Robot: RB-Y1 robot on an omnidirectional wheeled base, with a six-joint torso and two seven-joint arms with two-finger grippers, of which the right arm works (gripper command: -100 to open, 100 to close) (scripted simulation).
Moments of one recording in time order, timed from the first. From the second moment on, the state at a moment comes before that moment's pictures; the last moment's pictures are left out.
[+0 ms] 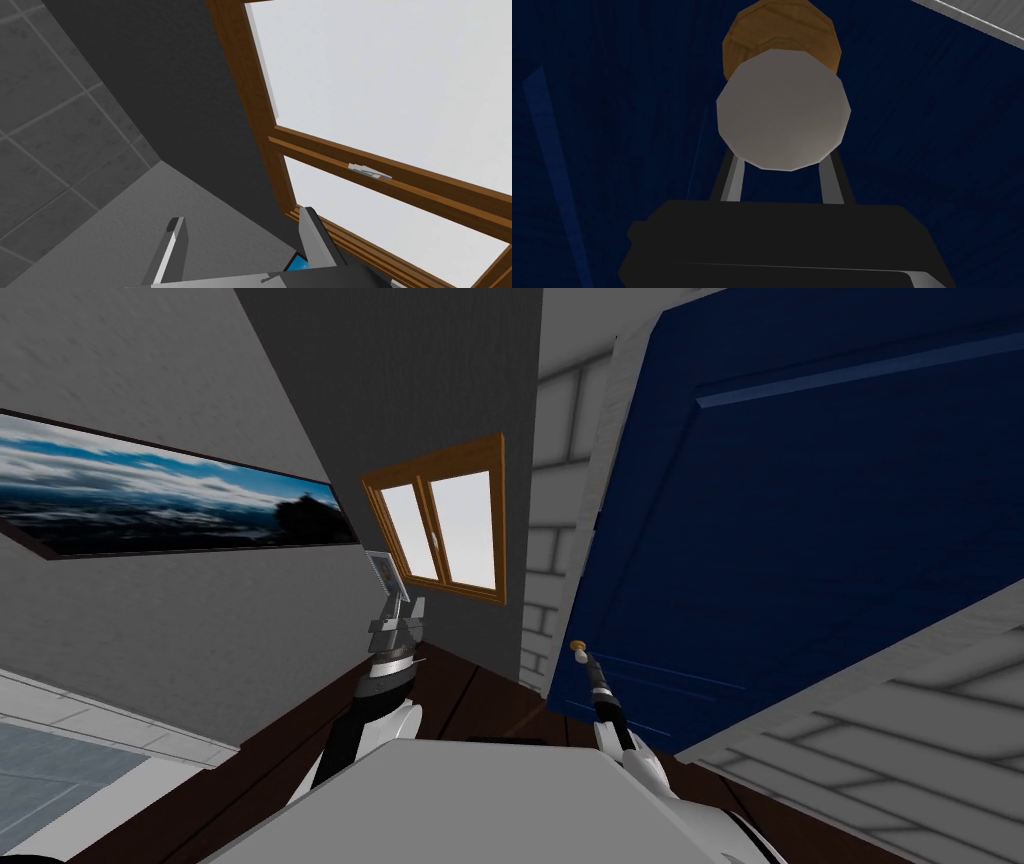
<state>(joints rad) -0.15 -0.28 -0.14 -0.48 -0.15 -0.90 0.19</state>
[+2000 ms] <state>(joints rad) -0.13 -0.29 -0.10 -0.50 -0.24 -0.89 -0.28</state>
